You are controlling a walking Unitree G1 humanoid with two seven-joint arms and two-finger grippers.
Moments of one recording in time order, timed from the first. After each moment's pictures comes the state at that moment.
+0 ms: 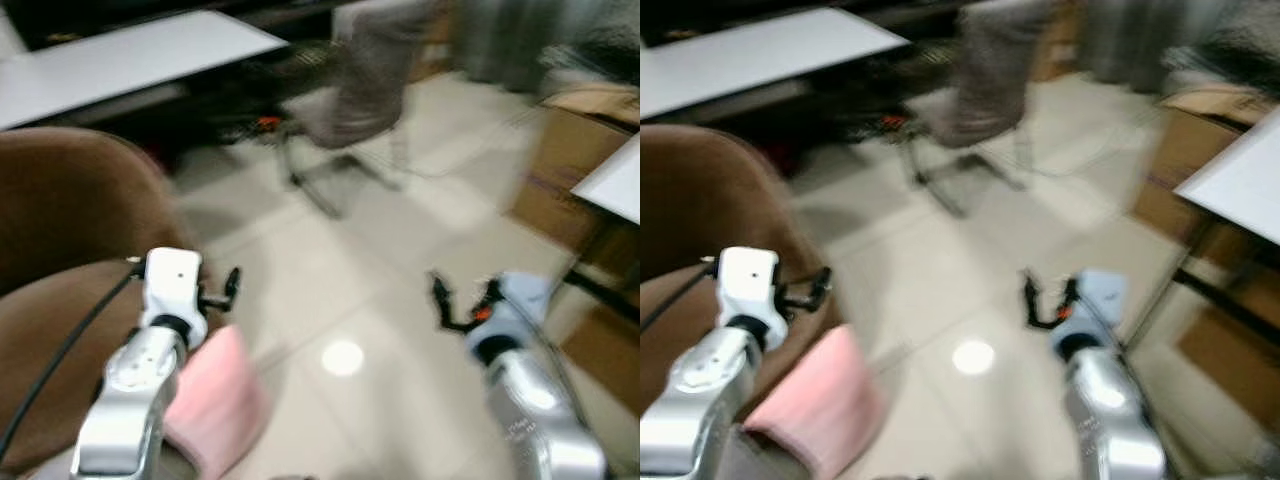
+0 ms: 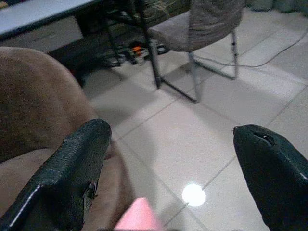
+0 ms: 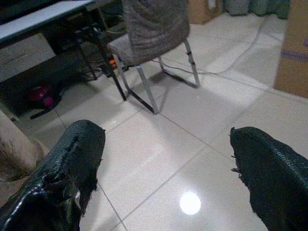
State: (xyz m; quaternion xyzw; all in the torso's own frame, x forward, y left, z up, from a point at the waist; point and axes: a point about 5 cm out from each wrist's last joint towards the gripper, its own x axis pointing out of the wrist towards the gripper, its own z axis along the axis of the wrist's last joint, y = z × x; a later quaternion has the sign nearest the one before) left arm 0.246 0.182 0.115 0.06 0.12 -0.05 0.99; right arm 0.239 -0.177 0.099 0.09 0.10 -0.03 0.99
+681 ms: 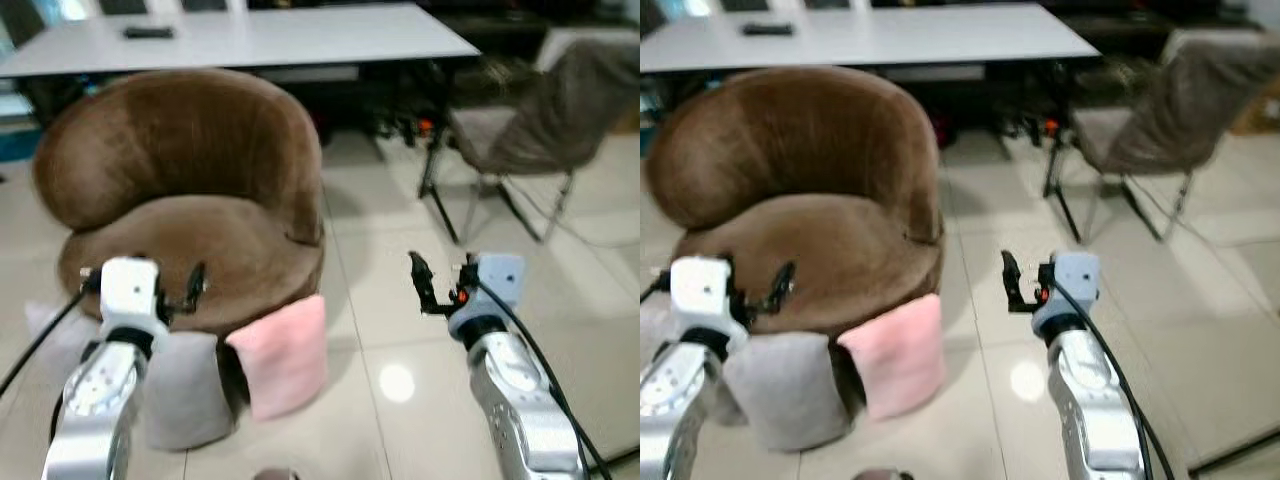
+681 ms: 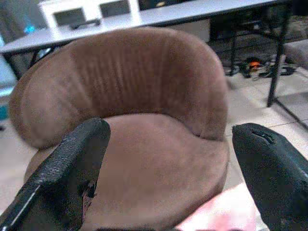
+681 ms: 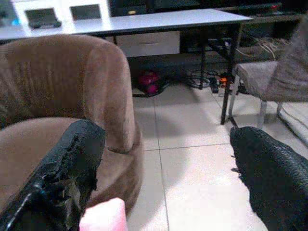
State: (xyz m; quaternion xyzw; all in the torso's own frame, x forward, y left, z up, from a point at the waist) left arm 0.234 0.218 0.109 0.08 0.06 -0.01 1.00; right arm 0.256 -0.159 0.104 0.02 0.06 0.03 1.00
